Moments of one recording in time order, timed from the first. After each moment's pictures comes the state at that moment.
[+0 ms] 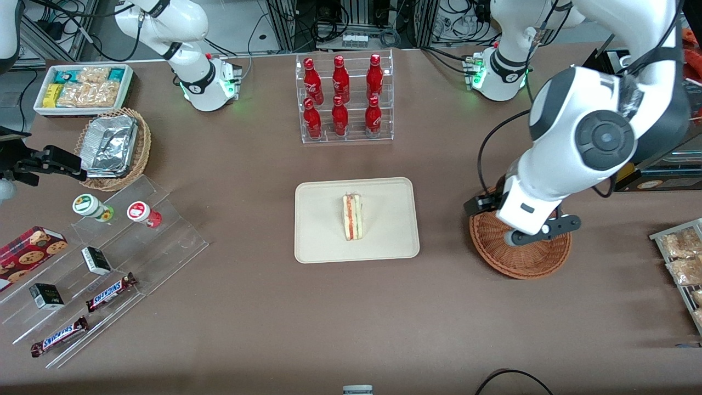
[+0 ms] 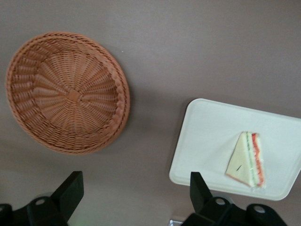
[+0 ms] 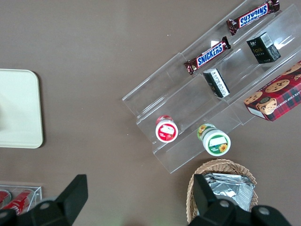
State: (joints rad) arm -0.19 0.31 -0.16 -1.40 -0.03 1.61 -0.56
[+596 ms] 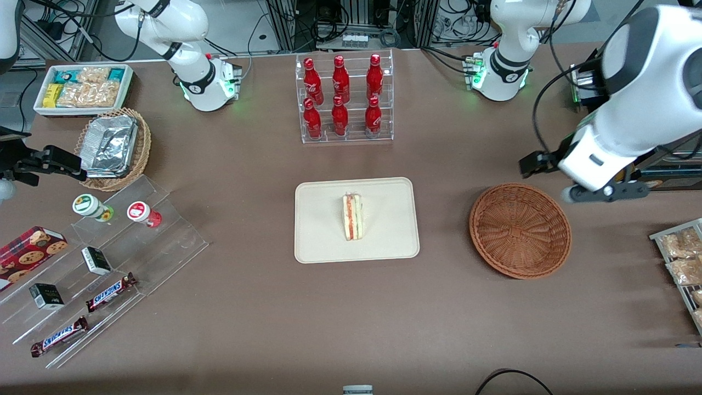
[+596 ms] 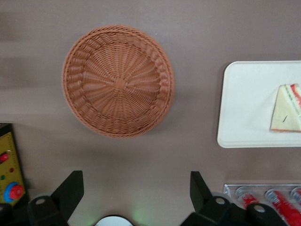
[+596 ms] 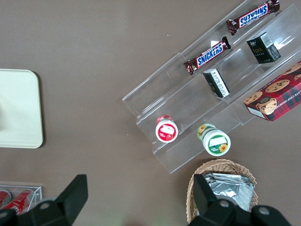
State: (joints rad) arm -0.02 0.07 -0.16 -1.59 -0.03 1.52 -0.20
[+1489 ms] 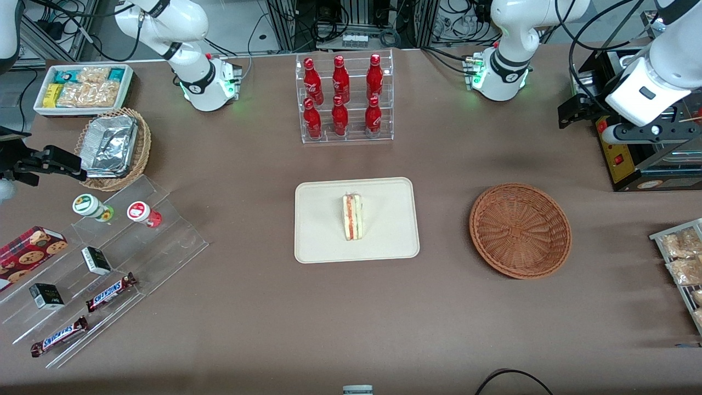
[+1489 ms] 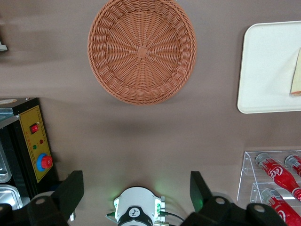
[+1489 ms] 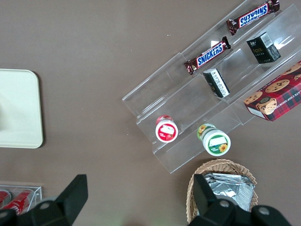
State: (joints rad) arm 0.06 -0.14 -0.16 -1.72 -0.03 1.41 -0.09
